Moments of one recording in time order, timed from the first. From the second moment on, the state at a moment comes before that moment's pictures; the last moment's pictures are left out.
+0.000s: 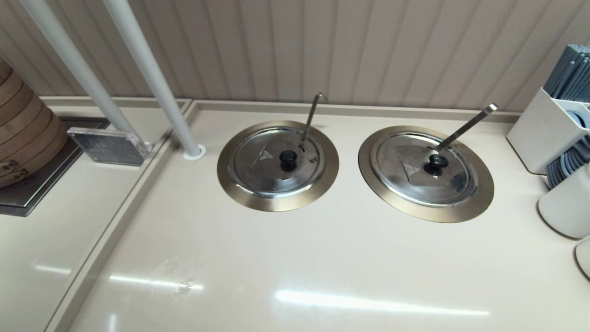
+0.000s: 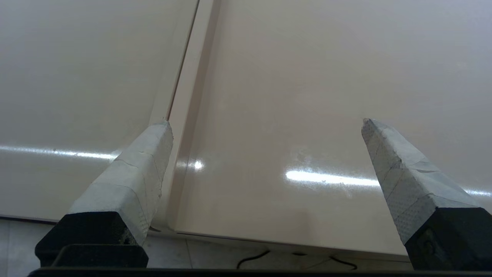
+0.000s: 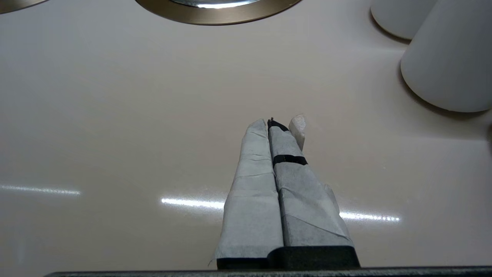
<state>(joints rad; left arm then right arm) 0.00 0.00 -0.06 0.18 -0.01 0.01 0.00 0.00 -0.01 0.02 0.00 0.00</state>
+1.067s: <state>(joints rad) -0.10 0.99 -0.65 -0.42 -0.09 -0.08 0.00 0.00 -0.01 0.02 0.00 0.00</state>
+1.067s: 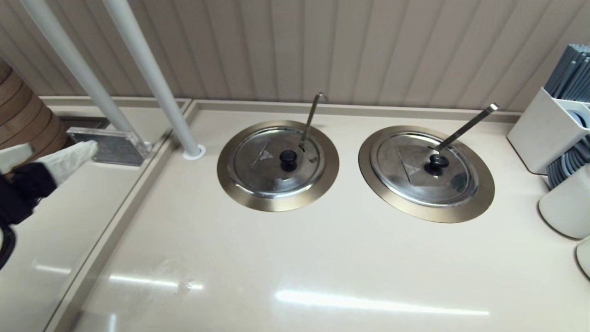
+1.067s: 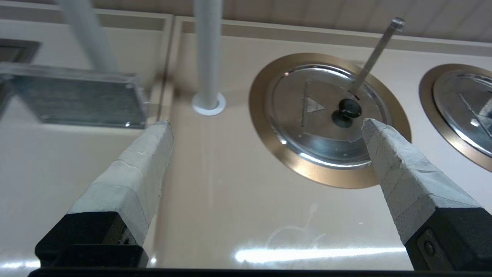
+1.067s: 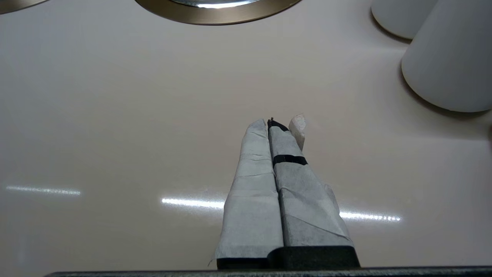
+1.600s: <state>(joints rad) -0.39 1.68 -1.08 -0.72 0.20 -0.02 0.00 0.00 -0.01 0.02 0.00 0.00</state>
